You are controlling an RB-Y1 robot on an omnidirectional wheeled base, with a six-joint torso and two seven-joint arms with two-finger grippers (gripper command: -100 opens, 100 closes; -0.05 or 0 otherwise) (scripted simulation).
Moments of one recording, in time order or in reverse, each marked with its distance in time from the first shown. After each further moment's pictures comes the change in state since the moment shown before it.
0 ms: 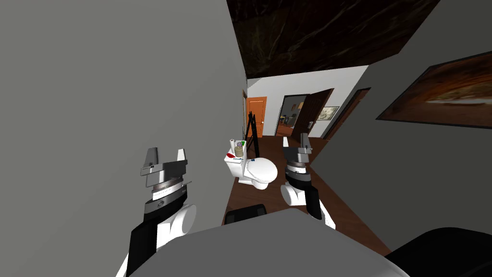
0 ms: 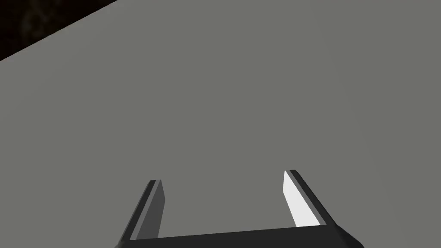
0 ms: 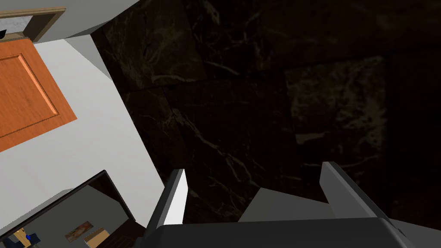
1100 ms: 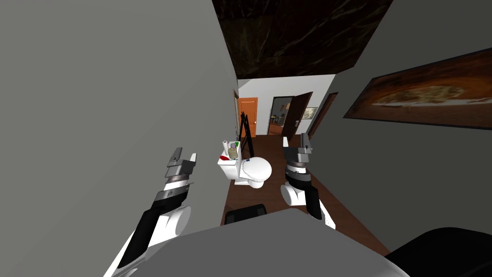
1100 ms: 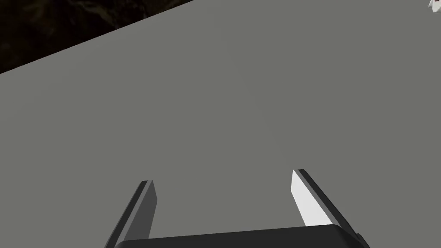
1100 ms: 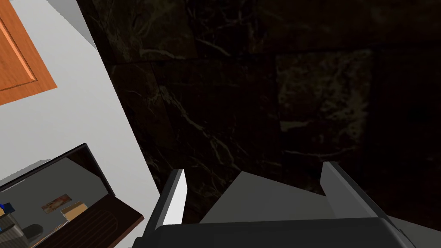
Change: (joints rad) left arm -0.030 0.173 0.028 0.060 0.052 0.243 -0.018; right arm 0.000 0.000 0.000 0.000 0.000 0.000 0.000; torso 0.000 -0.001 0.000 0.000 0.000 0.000
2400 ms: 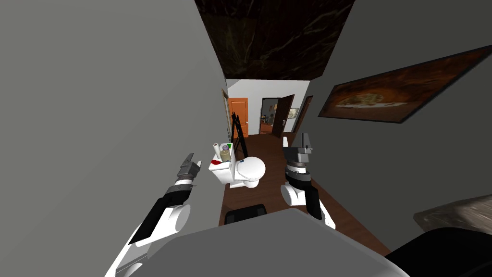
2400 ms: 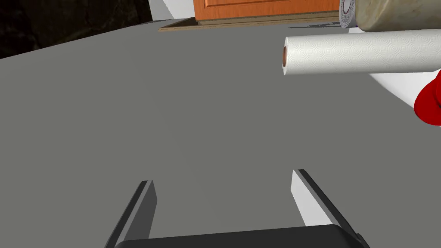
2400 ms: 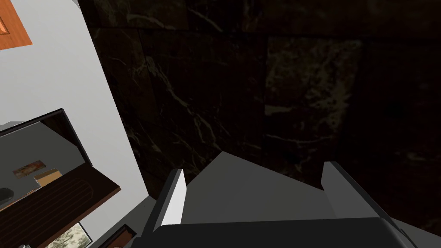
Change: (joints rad) left arm -0.029 0.016 0.031 0.072 0.064 0.305 -0.024; right arm 0.000 0.000 0.000 0.000 0.000 0.000 0.000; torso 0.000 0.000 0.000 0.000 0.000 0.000
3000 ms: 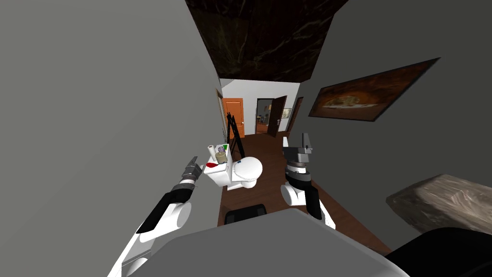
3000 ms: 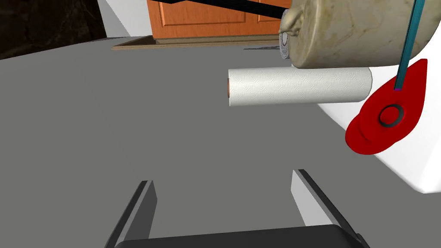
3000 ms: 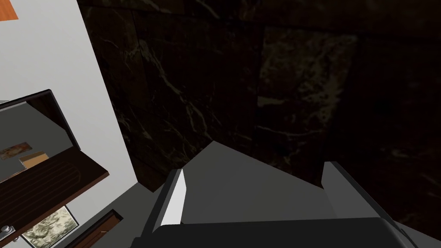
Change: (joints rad) left arm -0.026 -0.010 0.016 0.043 0.029 0.160 -0.014; right arm 0.000 0.000 0.000 0.000 0.000 0.000 0.000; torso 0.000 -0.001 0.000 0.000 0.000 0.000
